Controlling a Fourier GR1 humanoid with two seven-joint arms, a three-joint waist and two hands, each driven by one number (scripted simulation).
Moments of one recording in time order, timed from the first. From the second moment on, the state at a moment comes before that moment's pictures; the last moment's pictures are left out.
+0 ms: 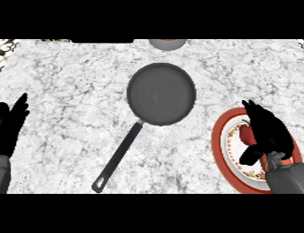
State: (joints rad) left arm -0.13 0.37 0.13 -1.30 -0.08 0.07 0.24; right arm -0.17 -0.36 0.23 -1.49 0.89 0.21 0.55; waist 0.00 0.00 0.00
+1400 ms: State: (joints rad) left arm -0.12 0.32 0.19 -1.32 -0.13 0.04 0.25; right arm 0.07 -0.42 0.12 -1.70 0.96 0.20 0.25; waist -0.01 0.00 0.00
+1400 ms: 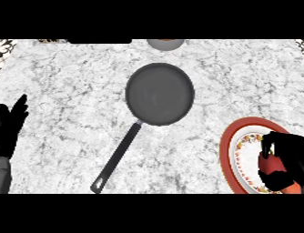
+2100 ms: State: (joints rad) left arm -0.13 0.31 0.19 -1.33 -0.14 0.03 0.26; right arm -0.12 -0.29 0.10 -1.89 0.92 0.08 0.22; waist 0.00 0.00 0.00
